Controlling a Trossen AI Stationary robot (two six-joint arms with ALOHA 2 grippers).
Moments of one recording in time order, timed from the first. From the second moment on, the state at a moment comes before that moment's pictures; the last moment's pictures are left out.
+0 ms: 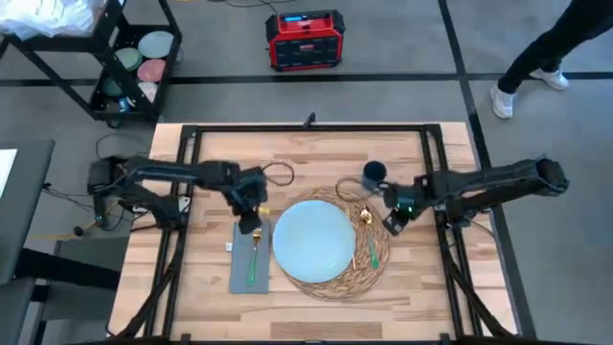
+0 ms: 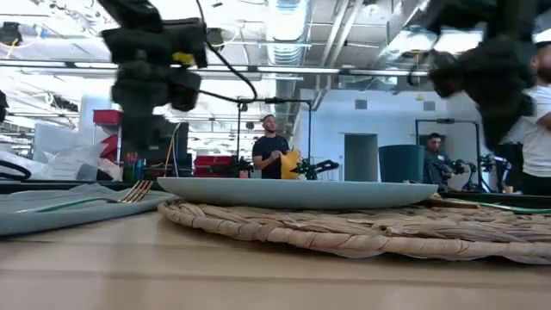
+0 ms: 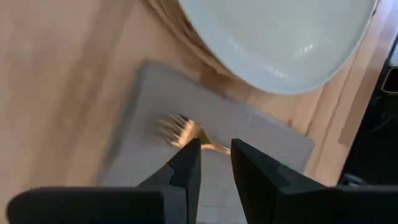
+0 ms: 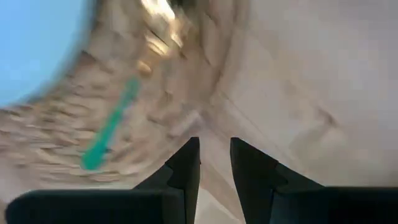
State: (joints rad) left arm 0.15 1.35 0.78 -0.69 0.41 -0.40; right arm 0.08 1.06 0.65 -0.91 -0.02 0.93
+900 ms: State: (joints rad) left arm -0.01 1.34 0.74 -0.62 0.26 -0.55; right arm 0.25 1.18 0.38 -0.35 0.01 1.26
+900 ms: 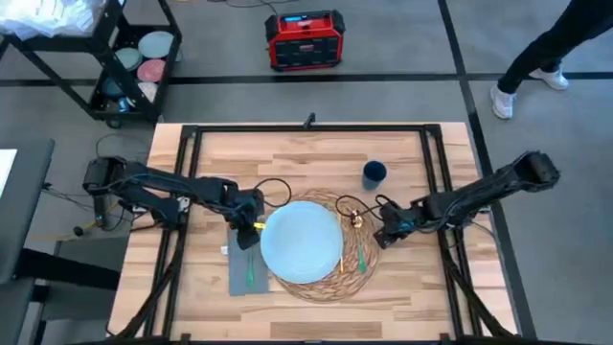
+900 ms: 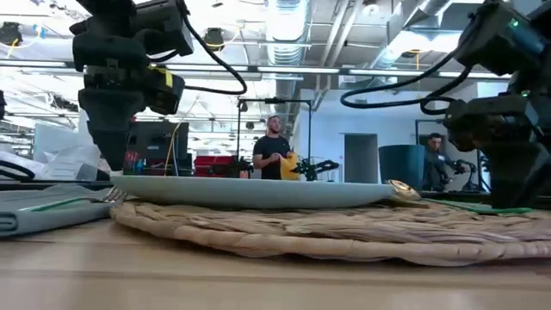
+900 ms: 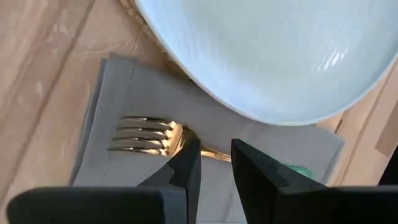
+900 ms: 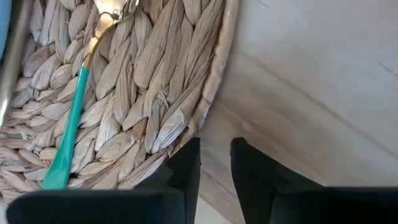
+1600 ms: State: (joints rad) left arm -0.06 1.82 0.96 -0.05 0.30 -0.51; right arm 0.26 1.07 0.43 -0.43 0.11 1.29
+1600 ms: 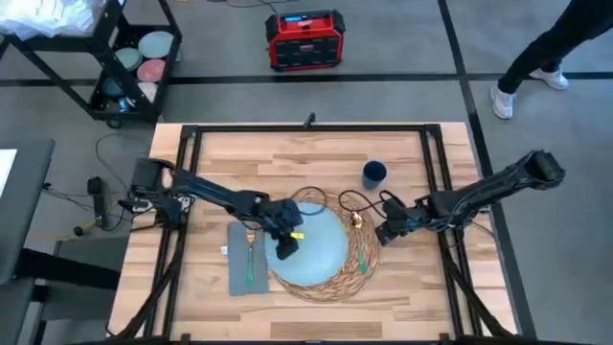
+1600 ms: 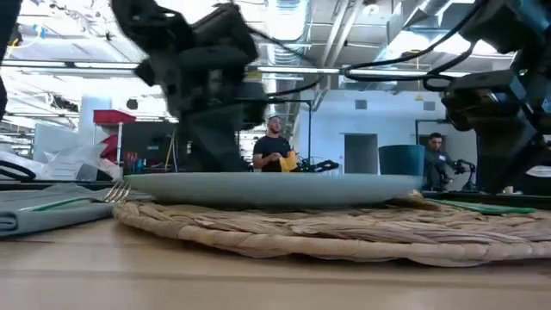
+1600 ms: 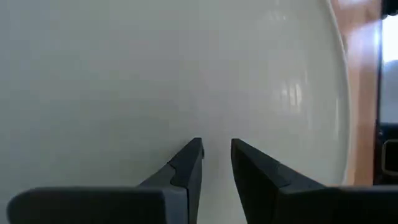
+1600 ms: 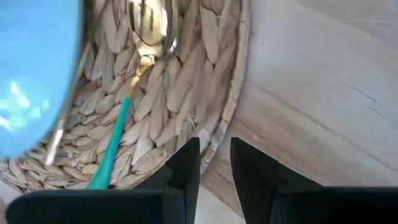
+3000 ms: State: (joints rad) left arm -0.23 1.52 0.93 0.27 0.14 -0.36; right arm 0.57 1.00 0.56 -0.06 0.61 0.75
